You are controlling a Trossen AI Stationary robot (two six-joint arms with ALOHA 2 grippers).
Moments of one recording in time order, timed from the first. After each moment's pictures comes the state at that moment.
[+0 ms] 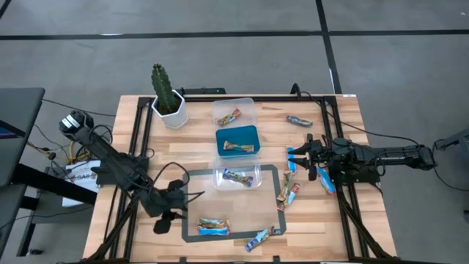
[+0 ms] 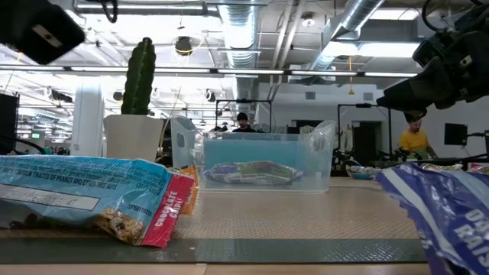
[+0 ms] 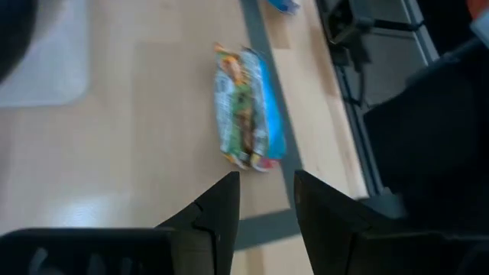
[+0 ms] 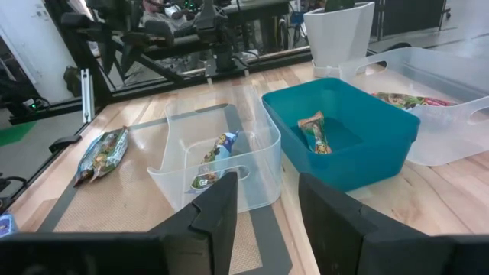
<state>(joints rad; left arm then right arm) -0.74 1.19 0.73 -0.34 -0.17 -0.62 -0.04 0.22 0.01 0.01 0.00 0.15</state>
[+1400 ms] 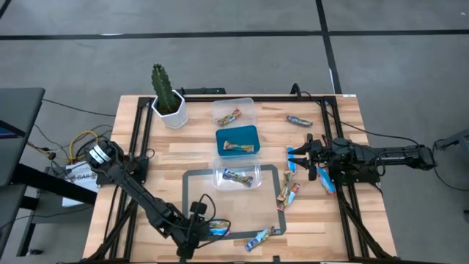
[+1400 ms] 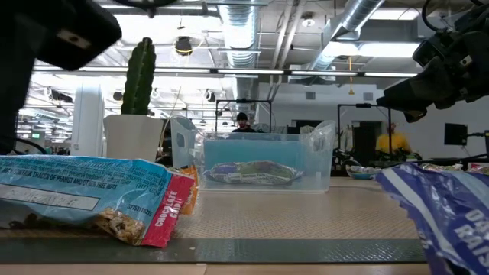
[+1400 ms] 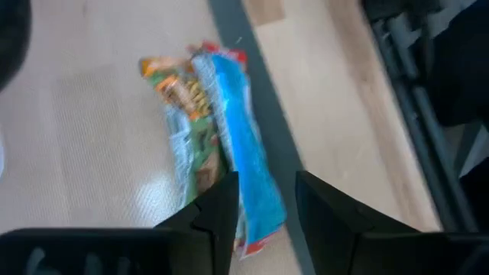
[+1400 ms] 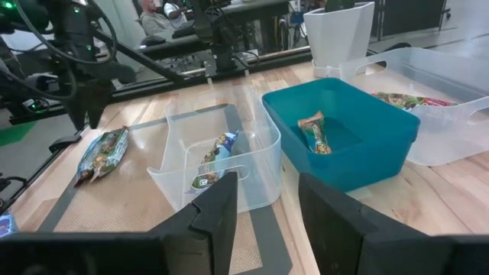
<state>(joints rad) -0.75 1.79 1.15 -0.45 -0.24 -0.44 -0.04 0.22 0.01 0.01 0.00 0.15</state>
